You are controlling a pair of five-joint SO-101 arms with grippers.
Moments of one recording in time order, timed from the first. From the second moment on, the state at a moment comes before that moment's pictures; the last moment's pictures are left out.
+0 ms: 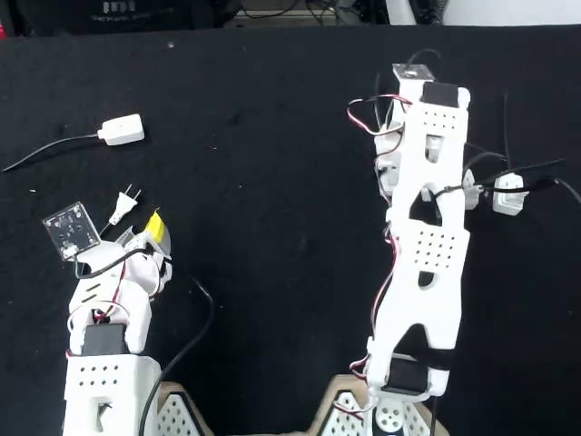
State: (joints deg) left arm -9.2 -84.5 92.3 30.1 23.0; right arm 9.5 58.6 -61.4 99.2 8.2
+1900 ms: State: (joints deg) left arm -9.1 -84.5 92.3 29.6 19.3; right arm -17.4 -8.2 35.7 46.3 4.4
